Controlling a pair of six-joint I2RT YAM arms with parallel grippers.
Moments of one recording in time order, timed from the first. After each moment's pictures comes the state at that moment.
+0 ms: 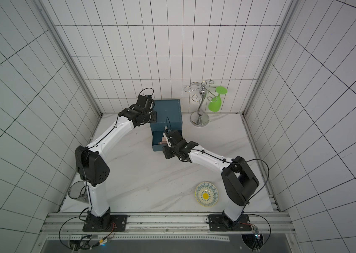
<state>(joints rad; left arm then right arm) -0.45 1.97 1.95 -0.76 -0.18 -0.26 0.85 1.72 1.24 -0.31 0.01 0.24</state>
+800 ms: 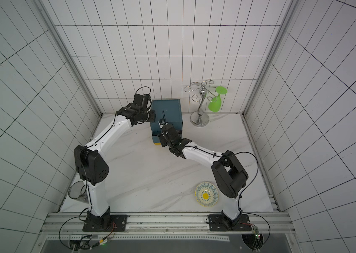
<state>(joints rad) -0.41 1.98 1.96 -0.76 -0.05 -0.25 0.88 1.83 1.30 0.02 0.29 0.04</state>
